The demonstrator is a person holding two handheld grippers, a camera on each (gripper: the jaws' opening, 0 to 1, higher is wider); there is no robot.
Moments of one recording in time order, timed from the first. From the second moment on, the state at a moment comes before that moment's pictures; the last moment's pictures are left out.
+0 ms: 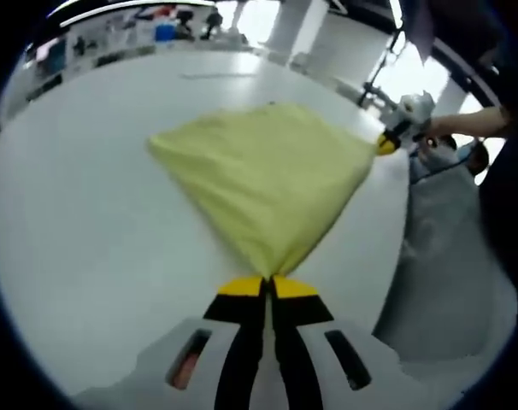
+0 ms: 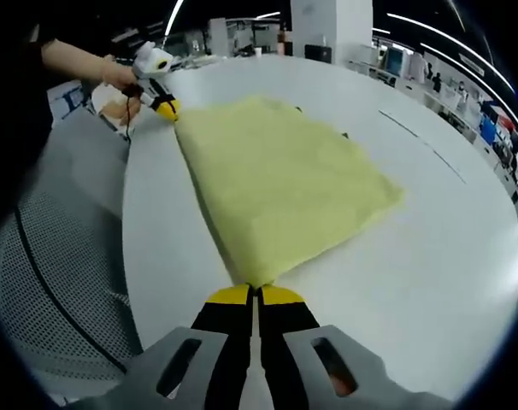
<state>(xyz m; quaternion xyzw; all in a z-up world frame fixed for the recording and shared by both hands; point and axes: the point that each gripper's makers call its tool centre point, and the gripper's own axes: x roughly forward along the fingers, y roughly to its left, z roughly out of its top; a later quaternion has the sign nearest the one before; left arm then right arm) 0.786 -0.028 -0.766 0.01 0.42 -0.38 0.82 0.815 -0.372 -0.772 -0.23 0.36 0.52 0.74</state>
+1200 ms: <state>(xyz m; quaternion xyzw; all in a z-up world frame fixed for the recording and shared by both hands) 0.785 -0.024 -0.770 -0.02 0.44 -0.36 0.82 0.818 -0.374 -0.778 -0.21 0.37 0.50 0.75</state>
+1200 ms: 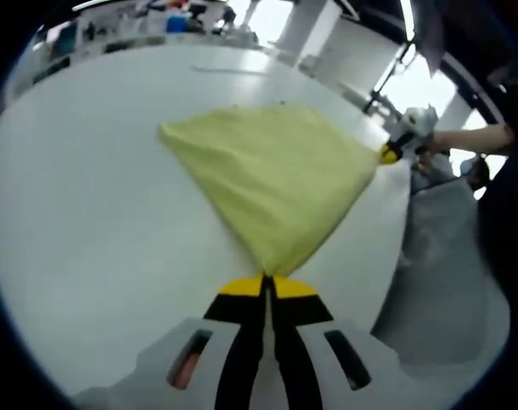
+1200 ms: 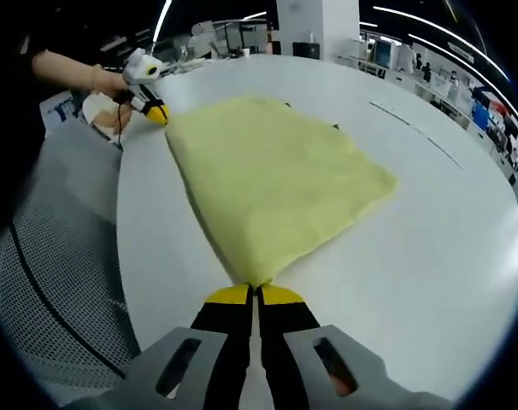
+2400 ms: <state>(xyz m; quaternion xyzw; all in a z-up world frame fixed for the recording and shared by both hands) 0.770 0.000 -0.680 -0.03 0.40 -0.26 0.88 0.813 -0.394 -0.692 -0.14 0.35 0.37 0.85</state>
